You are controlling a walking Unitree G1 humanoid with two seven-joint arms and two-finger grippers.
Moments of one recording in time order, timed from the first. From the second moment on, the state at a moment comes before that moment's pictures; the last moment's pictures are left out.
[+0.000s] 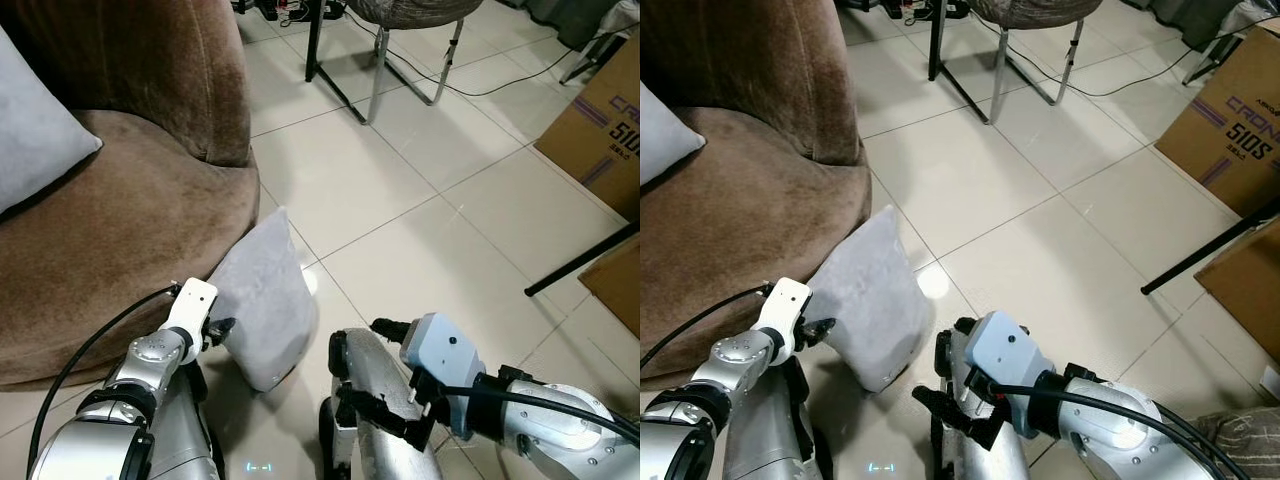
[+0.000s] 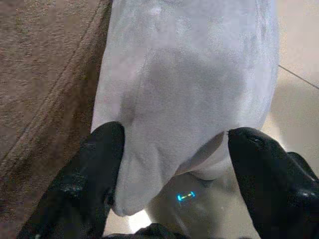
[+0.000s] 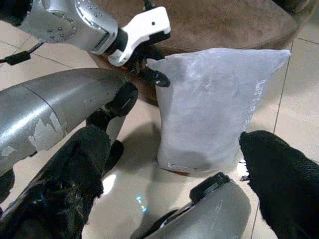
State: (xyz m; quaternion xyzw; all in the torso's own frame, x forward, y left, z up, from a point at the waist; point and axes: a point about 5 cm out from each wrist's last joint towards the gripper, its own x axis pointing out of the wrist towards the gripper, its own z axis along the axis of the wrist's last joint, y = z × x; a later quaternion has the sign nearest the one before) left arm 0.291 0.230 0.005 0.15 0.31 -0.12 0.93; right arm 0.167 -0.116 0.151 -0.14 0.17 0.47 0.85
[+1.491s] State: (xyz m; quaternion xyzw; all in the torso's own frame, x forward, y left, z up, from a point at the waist) left arm 0.289 0.243 0.007 0.18 0.31 -0.10 0.93; right arm 0.158 -0.121 0.144 -0.13 0.19 0.48 0.84
